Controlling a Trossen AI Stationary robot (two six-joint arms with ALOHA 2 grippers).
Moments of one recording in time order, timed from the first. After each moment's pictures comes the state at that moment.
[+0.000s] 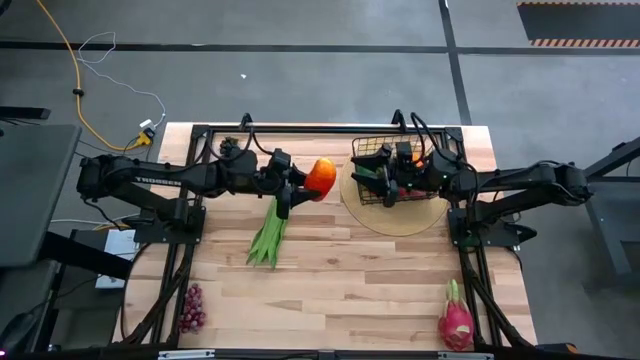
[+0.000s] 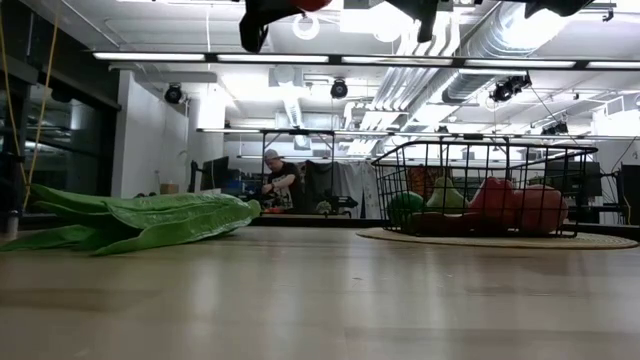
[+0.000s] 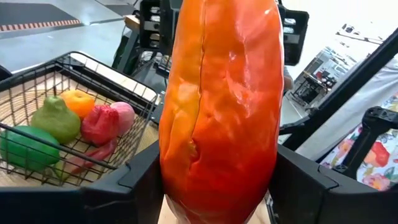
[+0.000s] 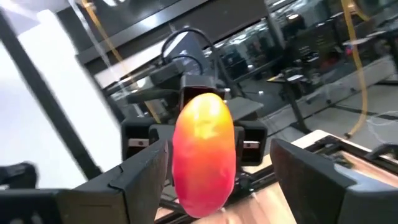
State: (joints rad) left arm 0.16 1.25 0.91 0.22 0.04 -0.51; right arm -0.08 1.12 0.73 0.59 0.01 0.44
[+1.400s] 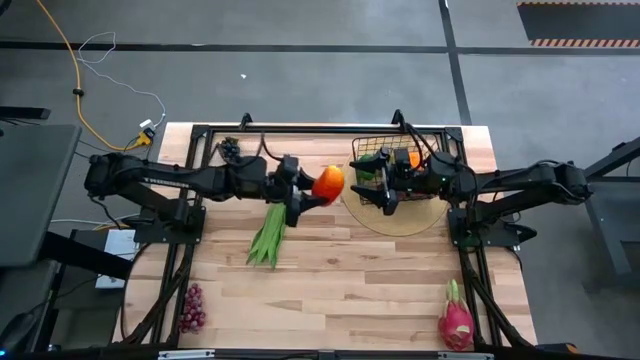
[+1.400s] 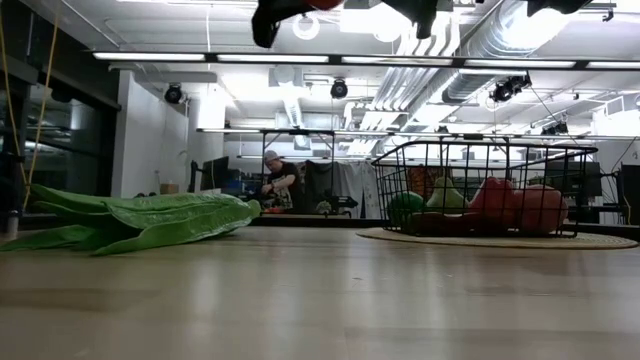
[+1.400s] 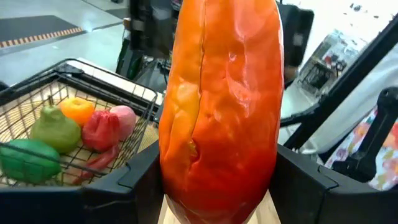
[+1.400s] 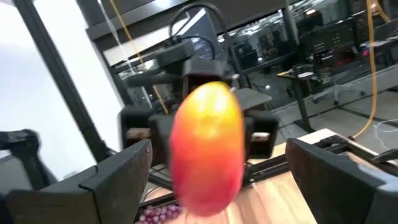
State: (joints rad) left arm 0.11 1.32 0.96 0.21 -0.01 -0.42; right arm -0.05 1.12 0.73 0.56 -0.03 0.35
